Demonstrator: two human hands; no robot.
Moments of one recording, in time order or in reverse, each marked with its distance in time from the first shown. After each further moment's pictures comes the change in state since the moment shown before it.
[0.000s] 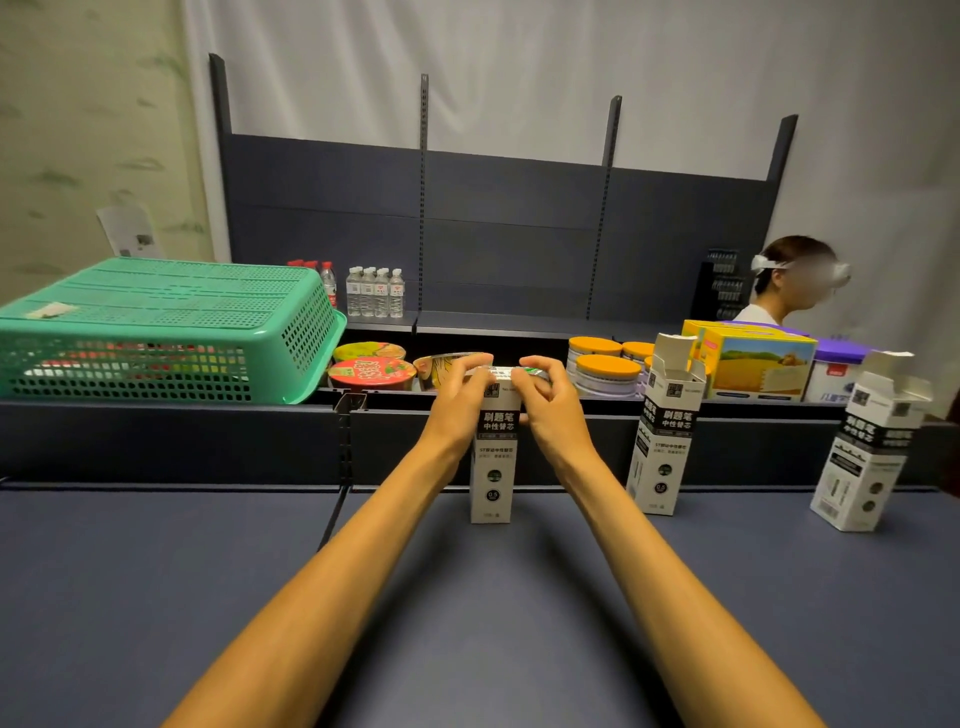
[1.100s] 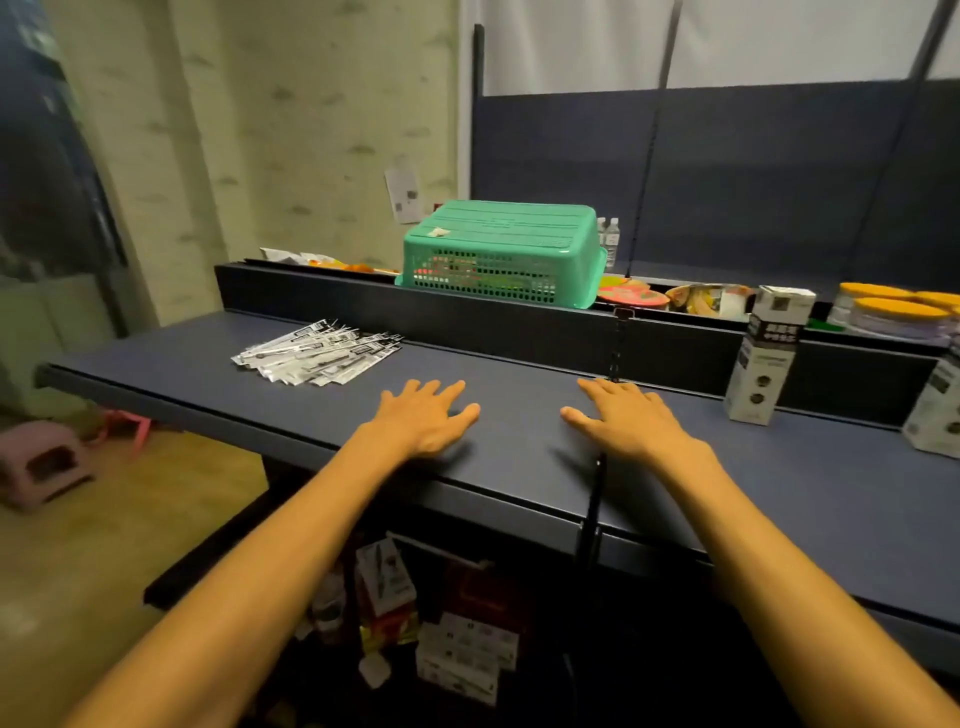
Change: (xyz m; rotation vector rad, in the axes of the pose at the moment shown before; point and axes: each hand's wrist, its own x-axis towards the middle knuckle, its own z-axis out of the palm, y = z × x) left_hand -0.259 0.034 -0.303 1.536 -0.044 -0.451; right_hand -0.175 -0.044 0.171 -1.213 -0.693 -0.208
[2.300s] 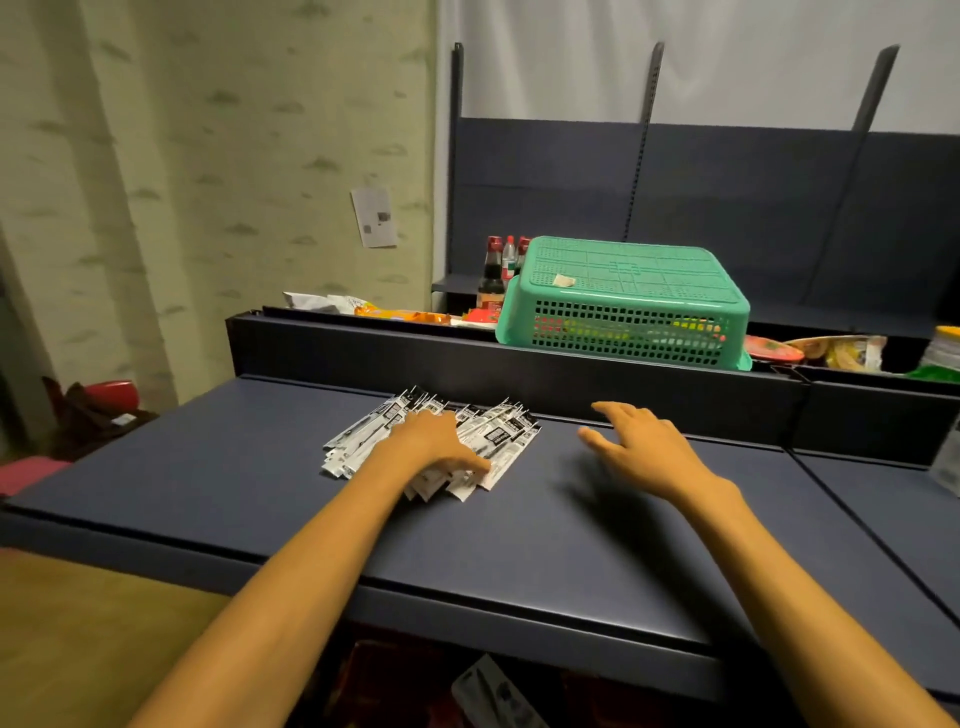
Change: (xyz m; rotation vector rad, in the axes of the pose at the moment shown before) left_hand 0.169 -0.266 -0.026 -0.087 -0.109 0.063; right_hand 0.183 -0.218 0.027 0.038 0.148 0.187
